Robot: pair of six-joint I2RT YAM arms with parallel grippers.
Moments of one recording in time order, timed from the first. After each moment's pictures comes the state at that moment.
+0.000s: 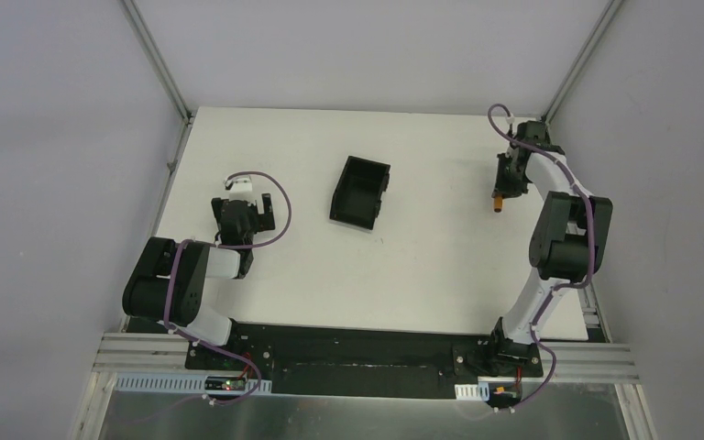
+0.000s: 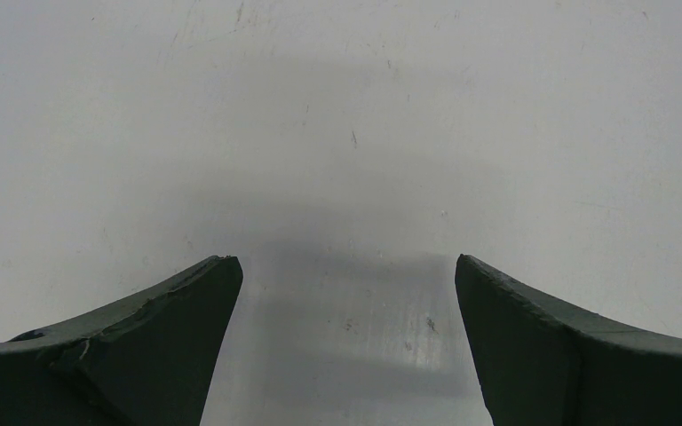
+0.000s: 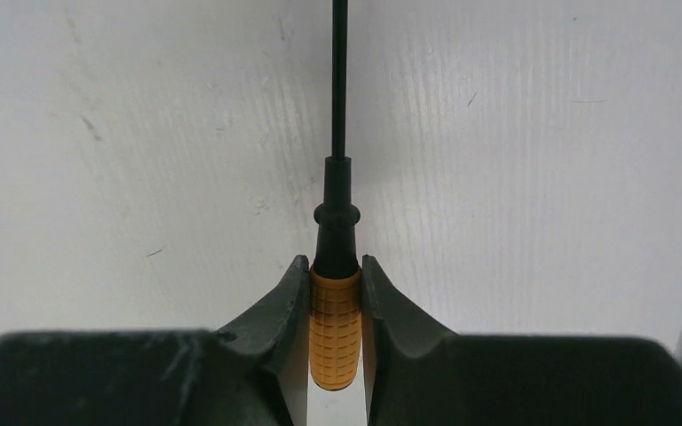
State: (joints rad) left arm -0.12 1.52 0.35 0.89 -0.25 -0.03; right arm -0.11 1.91 1.43 -0.66 0.01 0.00
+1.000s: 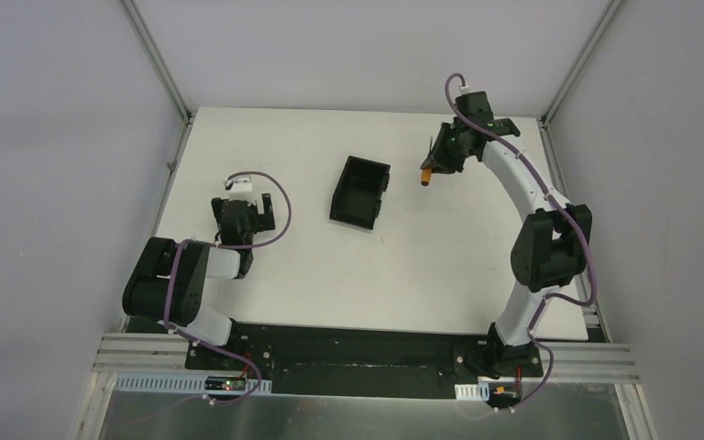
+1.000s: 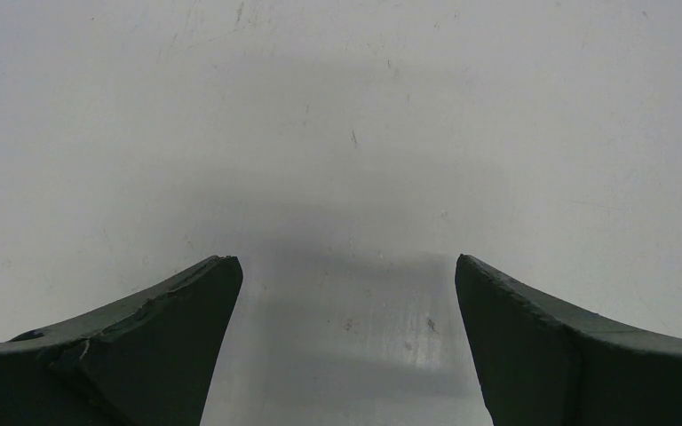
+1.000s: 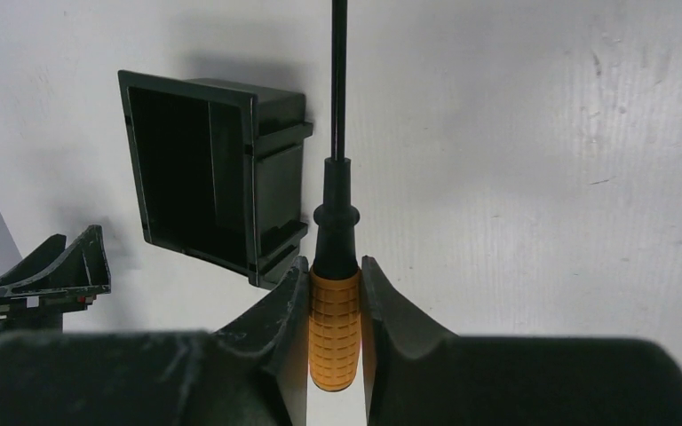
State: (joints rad) left arm -0.12 1.52 0.35 0.89 -0.25 -0.03; right arm 0.22 1.80 1.66 -0.81 -0.18 0.53
